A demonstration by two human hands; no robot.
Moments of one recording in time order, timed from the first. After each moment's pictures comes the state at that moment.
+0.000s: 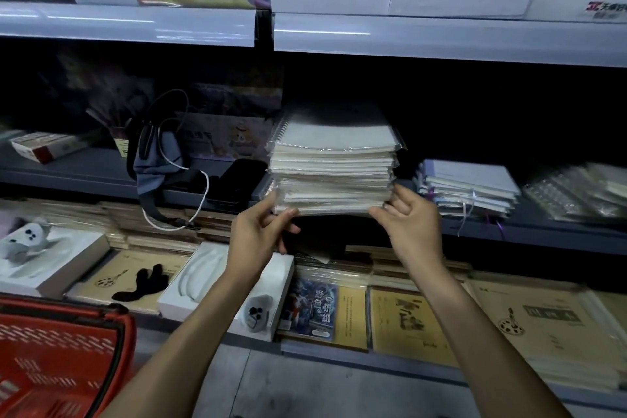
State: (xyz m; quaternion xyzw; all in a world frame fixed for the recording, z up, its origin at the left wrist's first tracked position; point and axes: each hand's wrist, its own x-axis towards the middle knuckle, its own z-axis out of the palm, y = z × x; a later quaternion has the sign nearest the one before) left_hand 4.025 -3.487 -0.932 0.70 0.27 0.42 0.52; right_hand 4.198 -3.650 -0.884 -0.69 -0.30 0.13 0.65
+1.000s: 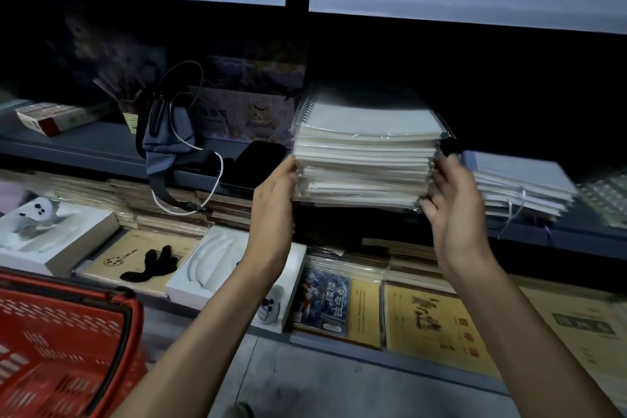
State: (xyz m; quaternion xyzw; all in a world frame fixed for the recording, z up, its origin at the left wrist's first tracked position) left_hand 4.027 -3.509 -0.885 0.63 0.26 0.44 0.58; right_hand 4.199 -3.633 -0.873 -0.59 -0.23 0.19 0.75
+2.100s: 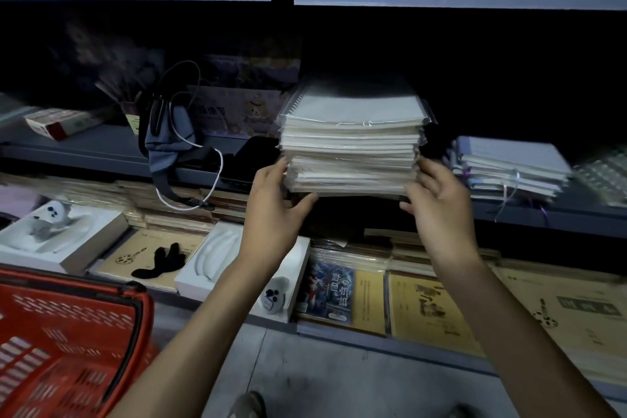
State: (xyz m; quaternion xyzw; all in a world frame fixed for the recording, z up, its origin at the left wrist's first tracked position) left_hand 4.022 -3.494 -0.915 0.78 0.34 0.41 0.33; right_hand 4.183 -3.645 -0.883 -0.70 -0.29 0.13 0.64
